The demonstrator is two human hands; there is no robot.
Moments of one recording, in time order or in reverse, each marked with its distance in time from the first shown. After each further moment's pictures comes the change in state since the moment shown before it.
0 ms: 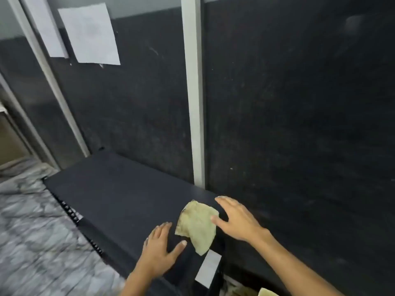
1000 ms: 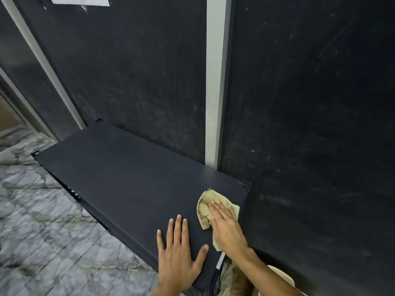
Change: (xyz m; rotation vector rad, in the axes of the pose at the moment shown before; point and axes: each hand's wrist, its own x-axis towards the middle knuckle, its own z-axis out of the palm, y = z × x) left_hand 0.015 -0.013 0.072 0.293 0.064 0.004; right_hand 0.039 -0.005 0.161 -0.097 0.100 0.017
